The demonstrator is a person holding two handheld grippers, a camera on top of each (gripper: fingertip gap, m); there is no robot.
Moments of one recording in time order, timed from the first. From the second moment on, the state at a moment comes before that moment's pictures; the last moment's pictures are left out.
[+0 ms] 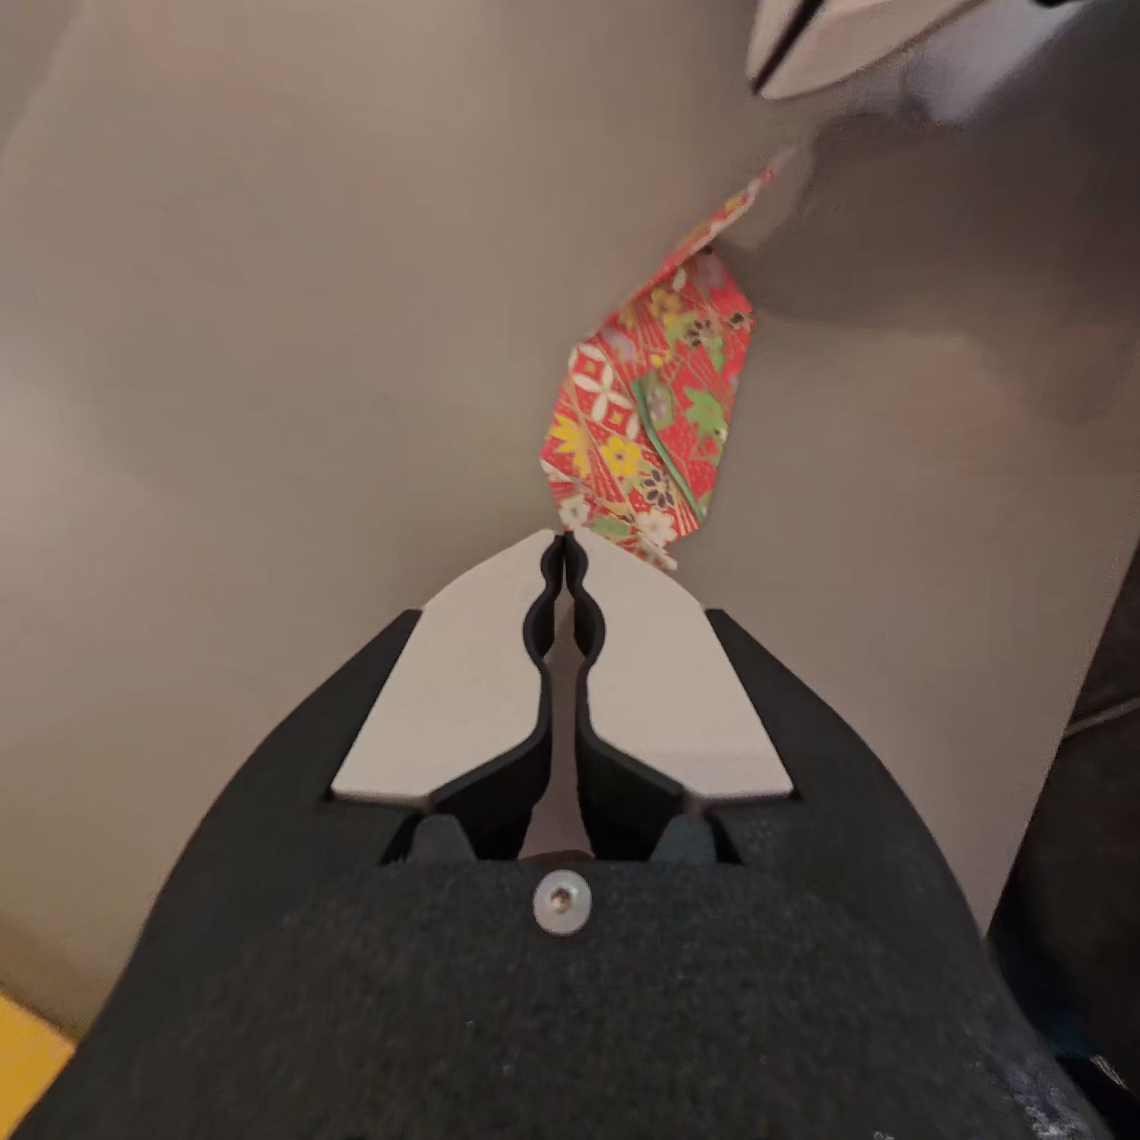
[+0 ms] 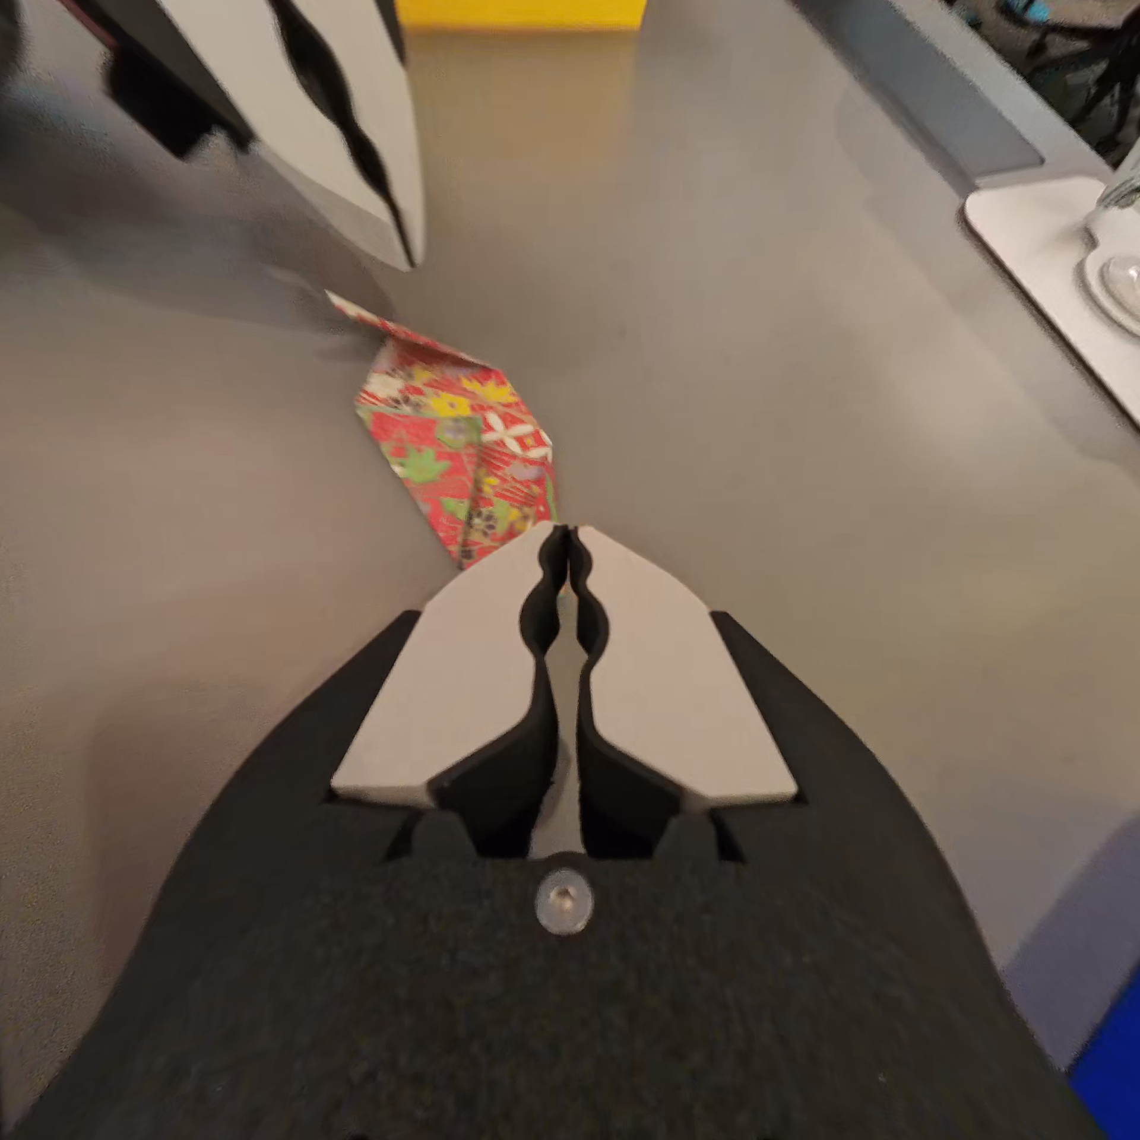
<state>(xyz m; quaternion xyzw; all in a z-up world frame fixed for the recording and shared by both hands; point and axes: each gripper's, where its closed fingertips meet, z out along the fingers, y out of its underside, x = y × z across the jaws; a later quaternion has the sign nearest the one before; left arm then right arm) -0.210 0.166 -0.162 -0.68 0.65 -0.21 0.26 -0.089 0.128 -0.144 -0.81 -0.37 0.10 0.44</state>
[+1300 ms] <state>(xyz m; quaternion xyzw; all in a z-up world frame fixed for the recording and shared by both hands) -0.195 0.141 -0.172 -0.66 0.67 -0.22 0.25 -0.130 0.129 -0.164 -0.80 -0.45 0.24 0.32</state>
